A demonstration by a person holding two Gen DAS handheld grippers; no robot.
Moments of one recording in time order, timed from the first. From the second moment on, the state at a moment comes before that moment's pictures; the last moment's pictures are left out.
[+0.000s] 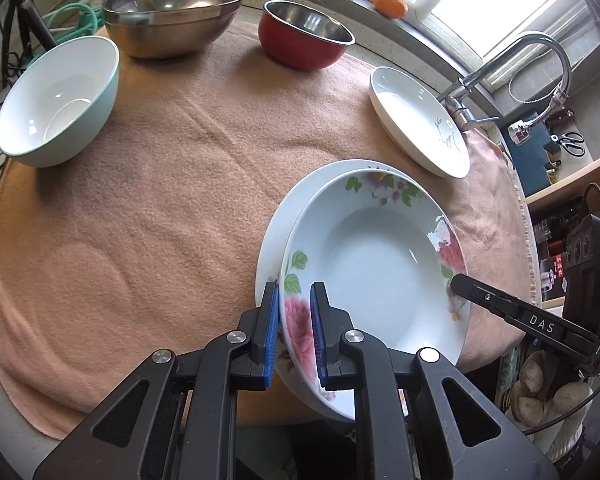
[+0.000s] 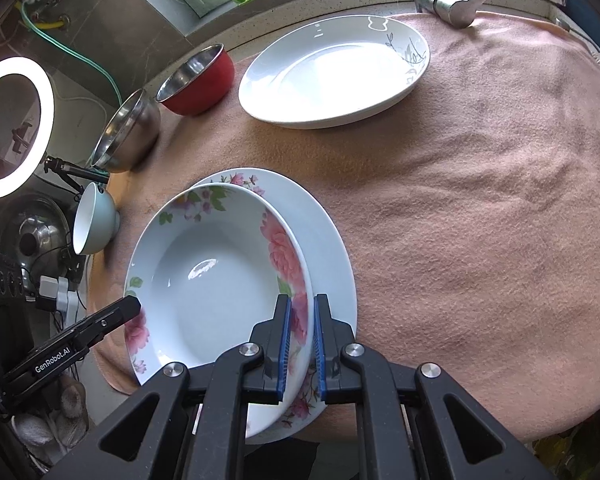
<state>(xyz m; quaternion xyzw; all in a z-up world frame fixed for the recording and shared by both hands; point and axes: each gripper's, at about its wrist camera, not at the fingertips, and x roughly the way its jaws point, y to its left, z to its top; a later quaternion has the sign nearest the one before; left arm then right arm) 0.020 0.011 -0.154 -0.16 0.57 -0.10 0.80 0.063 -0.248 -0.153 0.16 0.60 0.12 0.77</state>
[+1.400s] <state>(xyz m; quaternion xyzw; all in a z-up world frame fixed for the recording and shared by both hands) 0.020 0.017 -0.141 -0.15 0.55 -0.09 0.81 0.061 -0.251 -0.141 0.13 0.57 0.10 0.80</state>
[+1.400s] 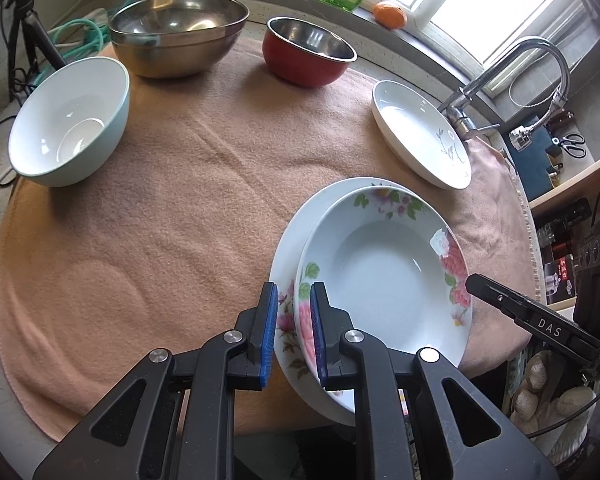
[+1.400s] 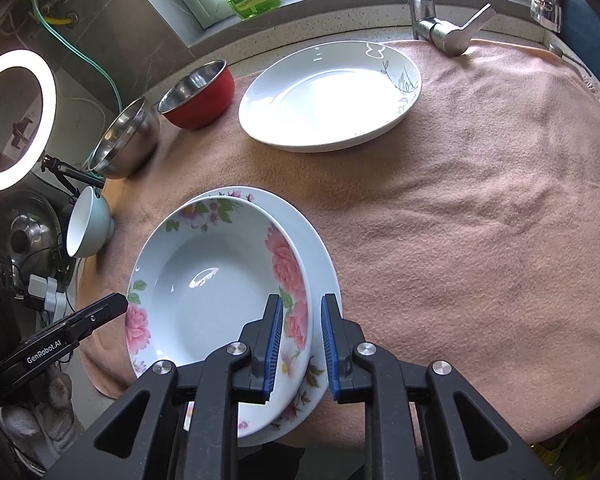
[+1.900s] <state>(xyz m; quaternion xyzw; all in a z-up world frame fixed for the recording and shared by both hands) 0.049 0.001 -0.124 -0.15 0.54 -0.11 0.82 0.073 -0.274 -0.134 0.13 0.56 0.09 0.81</state>
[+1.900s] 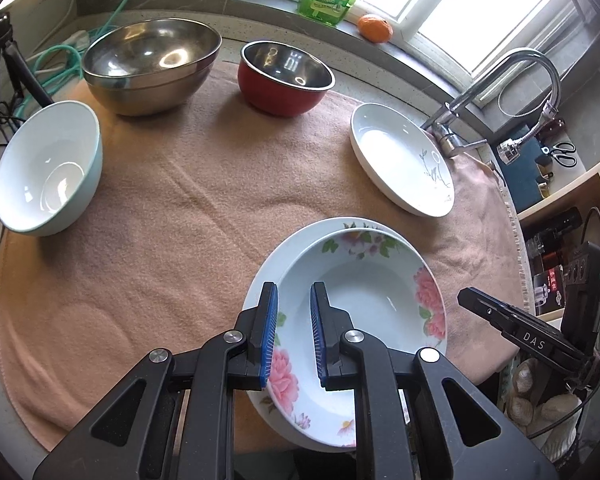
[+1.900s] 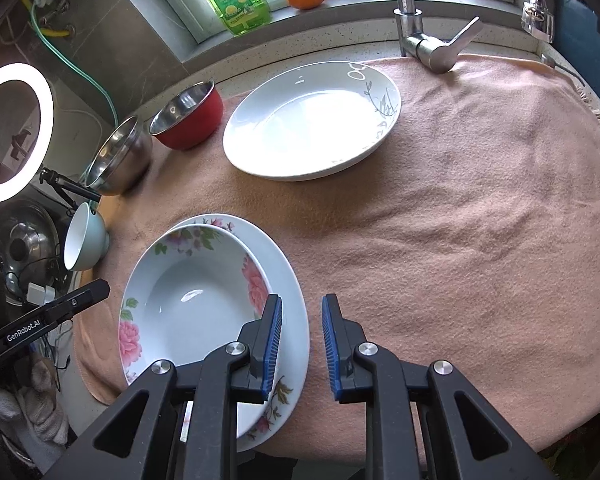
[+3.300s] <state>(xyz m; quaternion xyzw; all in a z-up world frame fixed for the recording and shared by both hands) 0.208 -0.078 -0.145 -0.11 0.55 -0.10 0.82 0.222 -0.363 -0.157 0.14 0.55 0.08 0.82</state>
